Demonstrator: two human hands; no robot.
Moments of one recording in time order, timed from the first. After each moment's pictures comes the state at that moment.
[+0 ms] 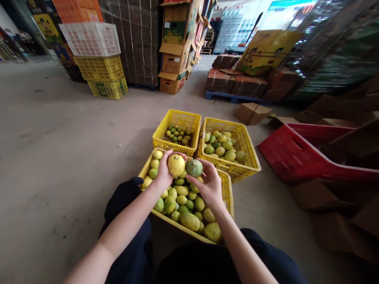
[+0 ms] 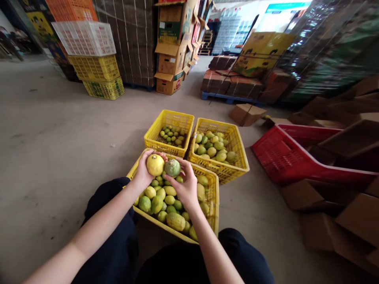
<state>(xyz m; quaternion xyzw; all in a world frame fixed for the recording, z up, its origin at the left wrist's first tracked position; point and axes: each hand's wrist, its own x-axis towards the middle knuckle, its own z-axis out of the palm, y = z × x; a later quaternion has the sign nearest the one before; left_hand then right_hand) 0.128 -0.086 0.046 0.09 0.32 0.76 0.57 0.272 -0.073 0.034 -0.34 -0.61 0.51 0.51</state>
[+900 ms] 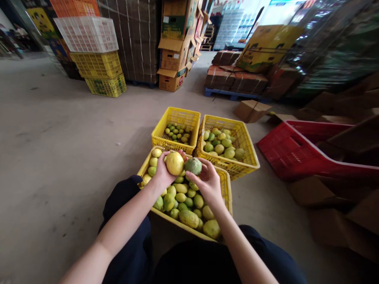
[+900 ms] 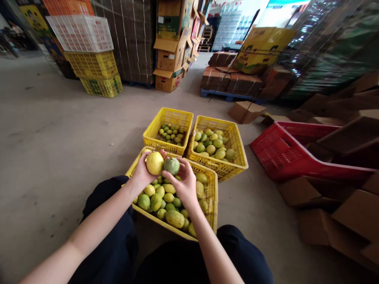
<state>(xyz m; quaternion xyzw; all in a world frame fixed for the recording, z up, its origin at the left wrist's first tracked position) 0.130 -0.090 0.057 -0.09 0.30 0.68 0.66 0.272 -0.078 0.041 -0.38 -0.57 0.55 0.47</state>
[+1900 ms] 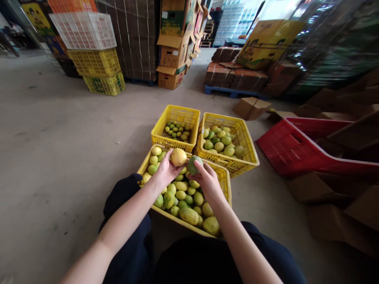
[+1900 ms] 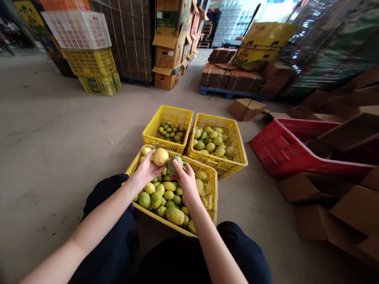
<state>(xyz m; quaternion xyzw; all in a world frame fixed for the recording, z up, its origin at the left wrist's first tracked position) 0.131 -0.086 0.057 -0.09 0.38 0.64 0.67 0.272 -0.068 0.033 -0.45 -0.43 0.66 0.42</state>
